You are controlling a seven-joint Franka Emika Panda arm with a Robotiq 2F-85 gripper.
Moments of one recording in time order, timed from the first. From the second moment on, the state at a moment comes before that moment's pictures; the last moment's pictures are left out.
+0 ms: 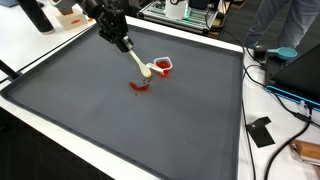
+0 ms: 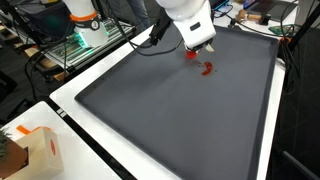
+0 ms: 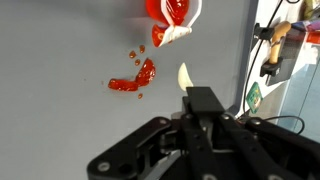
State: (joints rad) arm -0.18 0.38 0.06 -1.90 0.85 2.11 -0.61
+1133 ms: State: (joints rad) arm -0.15 0.34 0.04 -1.90 0.82 2.11 -0.55
